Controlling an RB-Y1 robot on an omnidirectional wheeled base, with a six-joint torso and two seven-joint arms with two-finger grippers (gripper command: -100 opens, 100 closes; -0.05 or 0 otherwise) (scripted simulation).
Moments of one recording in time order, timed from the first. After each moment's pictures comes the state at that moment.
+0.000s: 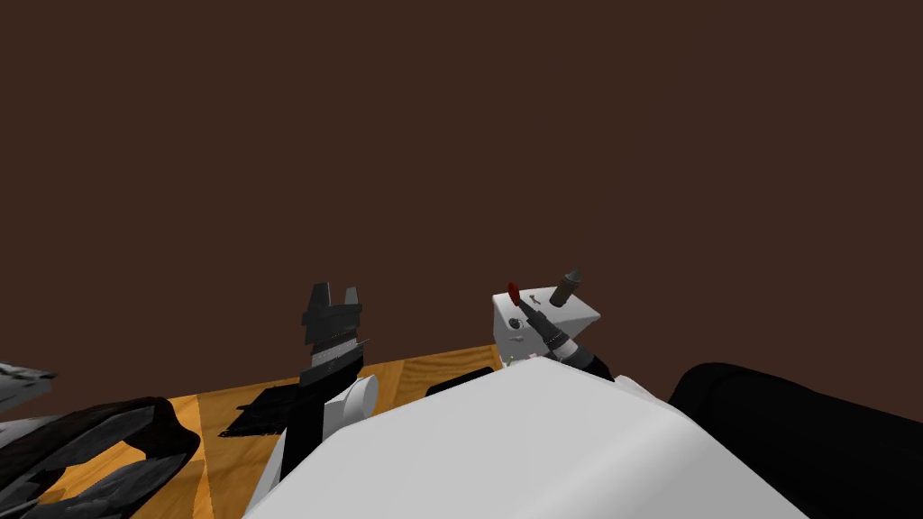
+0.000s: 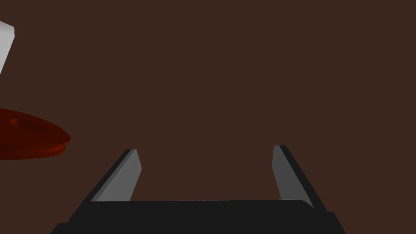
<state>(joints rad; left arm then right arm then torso) 0.46 -0.03 0.03 -2.23 0.00 -0.47 0.01 0.92 -0.44 -0.02 -2.20 0.19 -0.55 0.05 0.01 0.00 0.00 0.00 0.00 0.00</state>
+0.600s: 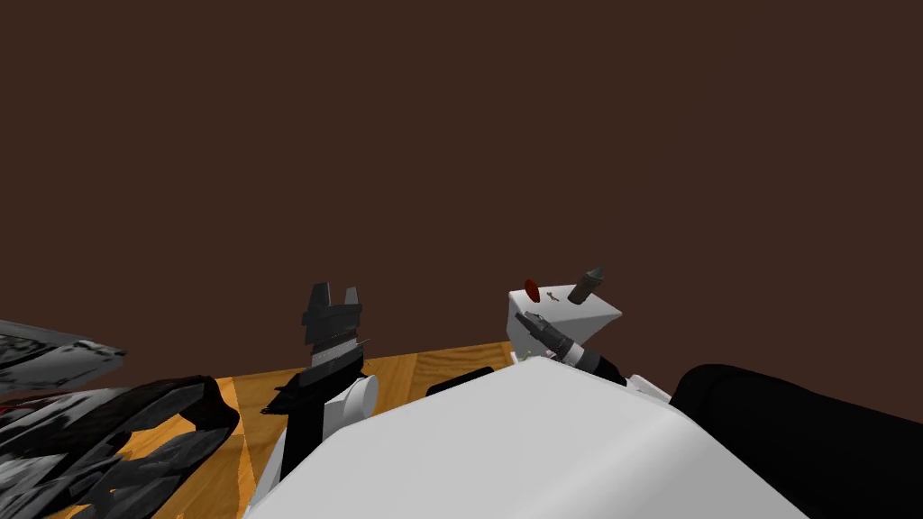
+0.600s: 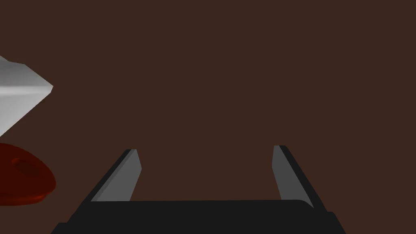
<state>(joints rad) 0.46 -0.03 0.03 -2.23 0.00 -0.47 0.01 0.95 -0.58 -0.07 -2.12 0.33 -0.52 0.13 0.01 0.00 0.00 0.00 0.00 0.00</state>
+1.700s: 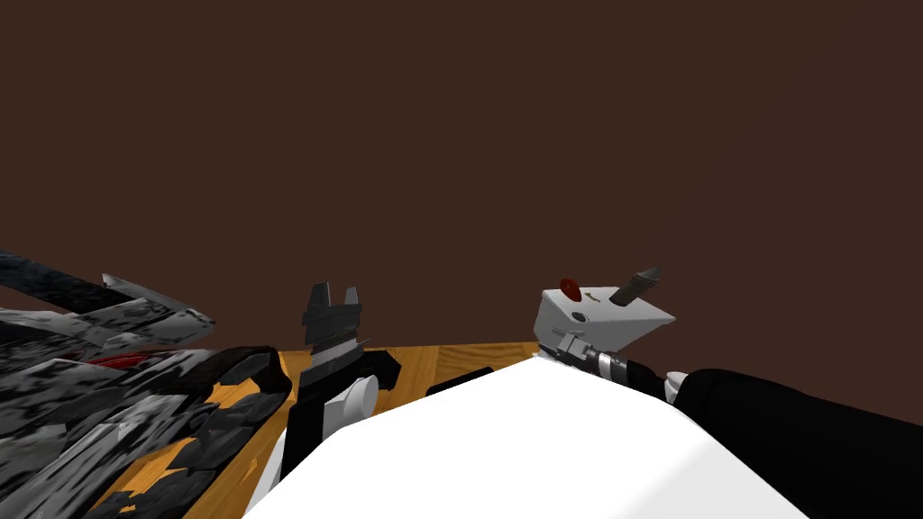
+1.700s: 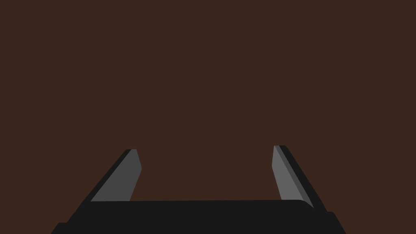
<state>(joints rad) 0.46 -0.03 0.03 -2.23 0.00 -0.47 0.01 1.05 -0.88 -0.16 -1.94 0.62 -0.44 0.32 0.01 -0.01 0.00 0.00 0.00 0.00</state>
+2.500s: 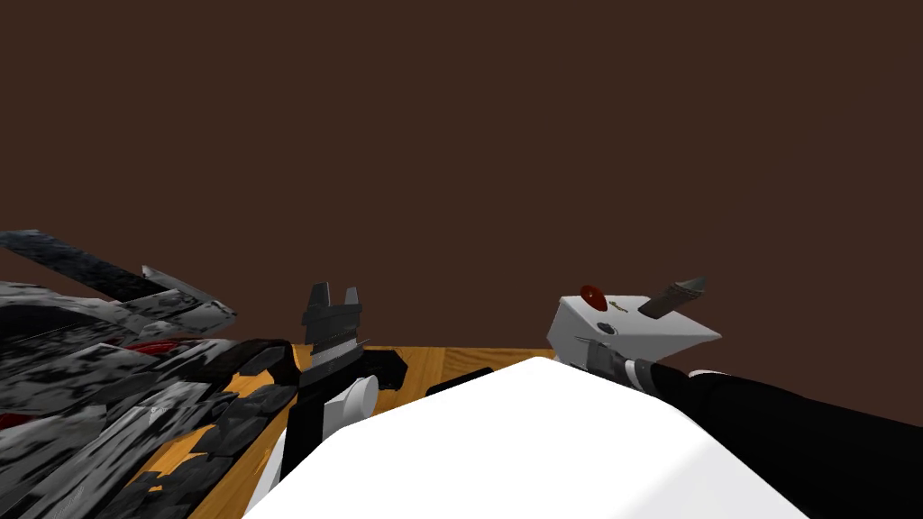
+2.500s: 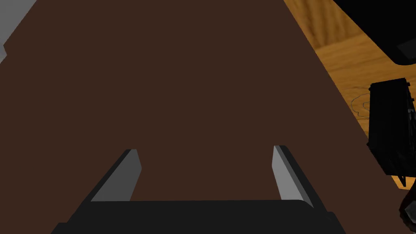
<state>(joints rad) 0.46 -0.03 0.03 -2.23 0.00 -0.47 0.01 1.14 -1.07 -0.18 -1.82 0.82 -0.32 0.44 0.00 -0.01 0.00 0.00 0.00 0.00</state>
